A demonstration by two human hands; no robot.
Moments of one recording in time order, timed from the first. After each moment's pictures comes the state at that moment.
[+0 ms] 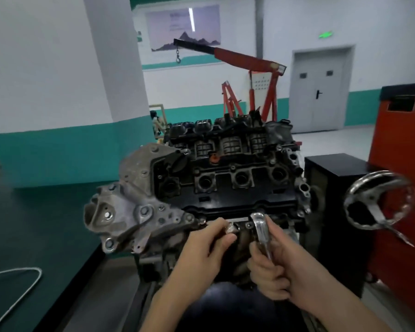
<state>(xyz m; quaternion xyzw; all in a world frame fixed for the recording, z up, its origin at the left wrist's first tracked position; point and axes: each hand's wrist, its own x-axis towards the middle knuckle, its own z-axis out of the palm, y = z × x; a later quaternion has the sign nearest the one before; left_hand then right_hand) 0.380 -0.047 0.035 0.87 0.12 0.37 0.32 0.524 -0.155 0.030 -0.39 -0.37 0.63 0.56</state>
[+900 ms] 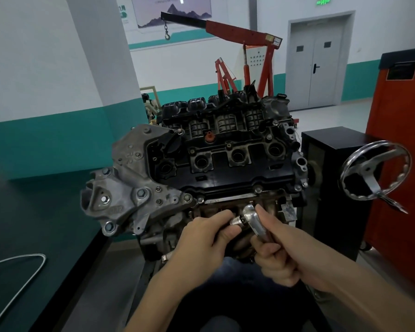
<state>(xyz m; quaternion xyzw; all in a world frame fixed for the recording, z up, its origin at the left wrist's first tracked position) 0.373 -0.058 0.035 0.91 0.11 0.30 0.25 0.517 -0.173 0.034 -0.55 -0.42 0.55 0.46</state>
